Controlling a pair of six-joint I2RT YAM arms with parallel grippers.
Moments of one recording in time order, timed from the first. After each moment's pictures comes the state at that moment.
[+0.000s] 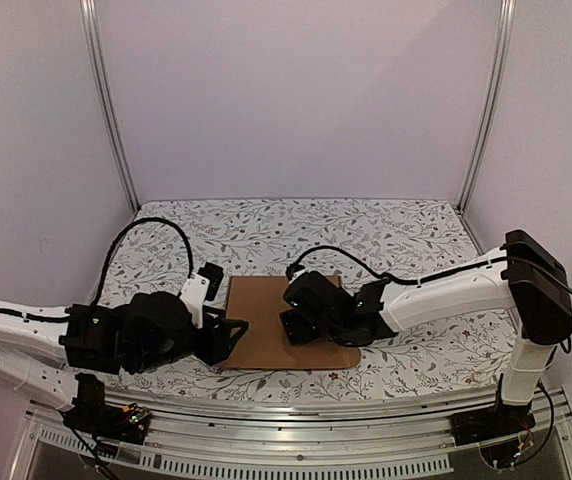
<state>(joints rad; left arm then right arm) -1.34 1.03 0.62 -0.17 -0.56 -0.55 1.17 1.87 1.17 -0.17 0.48 0.52</state>
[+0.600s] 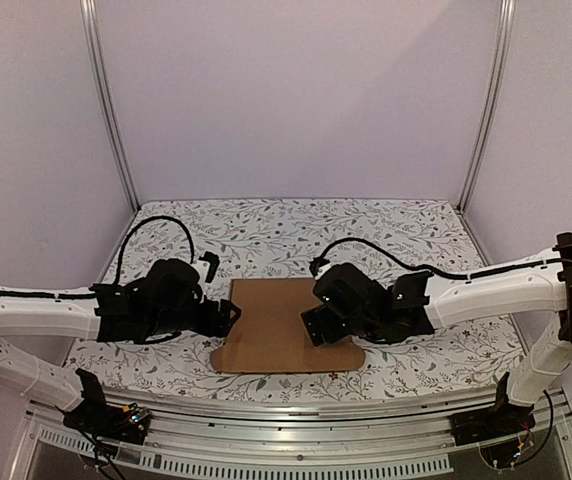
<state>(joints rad) -0.96 1.18 0.61 -0.14 -0.29 -0.51 1.16 1.68 1.05 -0.27 0.48 0.50</state>
